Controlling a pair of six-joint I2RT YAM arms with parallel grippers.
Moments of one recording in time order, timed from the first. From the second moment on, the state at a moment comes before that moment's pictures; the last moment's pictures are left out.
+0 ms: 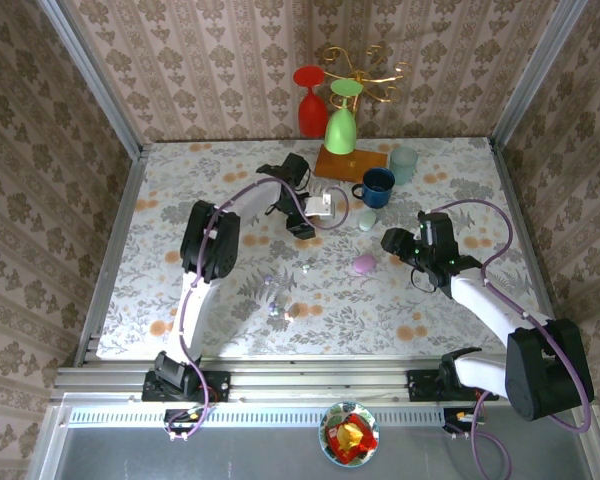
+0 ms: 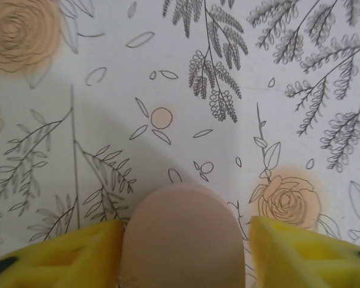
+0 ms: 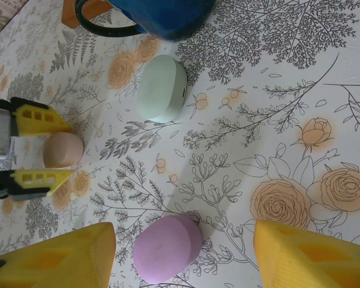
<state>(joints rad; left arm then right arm) -0.55 2.39 1.98 -0.88 0.41 1.06 0.18 1.20 0.60 -0.13 -0.12 0.66</state>
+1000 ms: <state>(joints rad) -0.66 1.89 1.50 -0.51 0.66 0.98 0.27 1.38 0.66 0.27 -0.63 0.90</state>
